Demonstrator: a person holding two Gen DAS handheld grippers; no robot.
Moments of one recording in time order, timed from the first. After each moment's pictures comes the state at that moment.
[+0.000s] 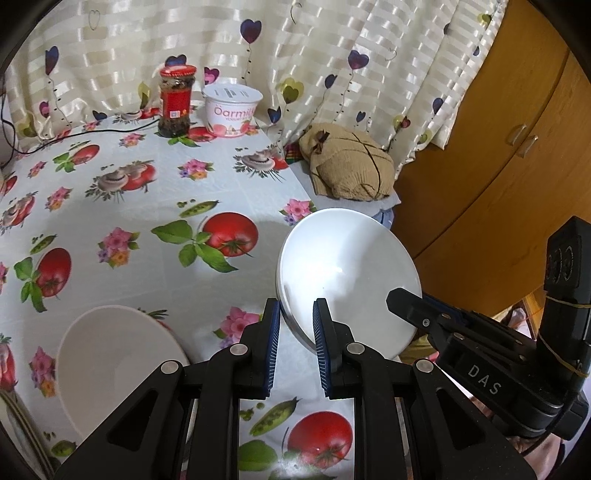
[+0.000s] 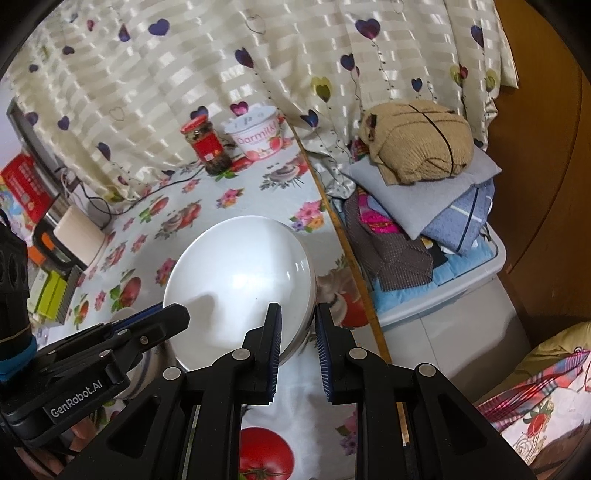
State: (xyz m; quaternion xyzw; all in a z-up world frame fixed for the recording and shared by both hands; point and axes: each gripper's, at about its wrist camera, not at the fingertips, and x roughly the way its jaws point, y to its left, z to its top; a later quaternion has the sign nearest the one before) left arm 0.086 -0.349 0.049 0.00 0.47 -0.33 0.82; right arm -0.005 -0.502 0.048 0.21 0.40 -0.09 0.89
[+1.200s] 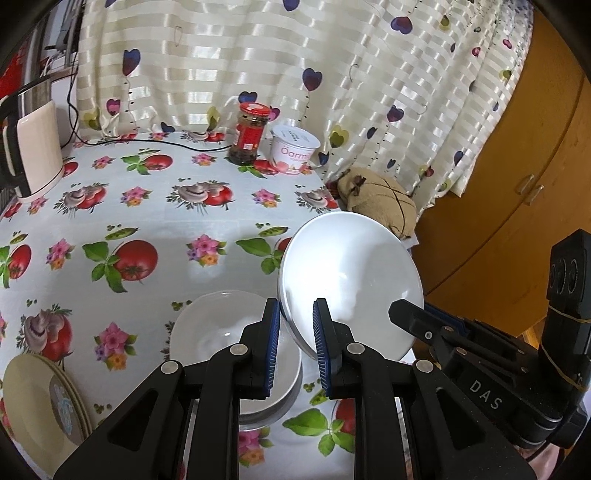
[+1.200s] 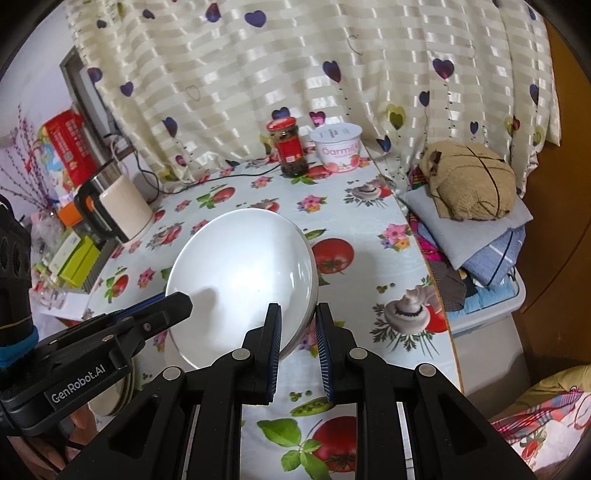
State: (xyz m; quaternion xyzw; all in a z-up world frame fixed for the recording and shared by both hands) left arm 0.074 -0.246 0.085 -0.05 0.44 -0.28 0.85; right arm 0.009 -0.404 0.095 0.15 0.39 -0.03 0.91
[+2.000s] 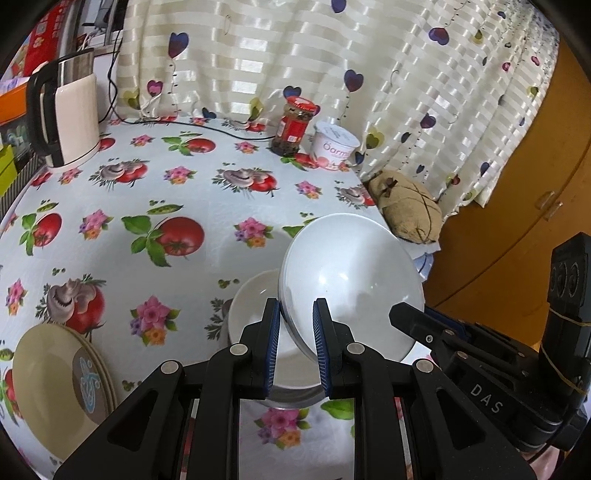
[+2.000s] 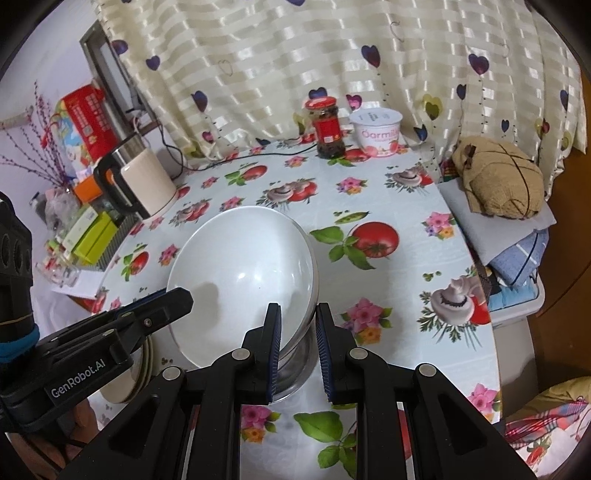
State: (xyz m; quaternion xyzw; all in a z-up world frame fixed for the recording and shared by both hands) left arm 0.073 -0.202 0.069 -0.07 0.45 -0.23 0.86; right arm 0.024 -0.363 0.081 0.14 0.41 0.02 0.90
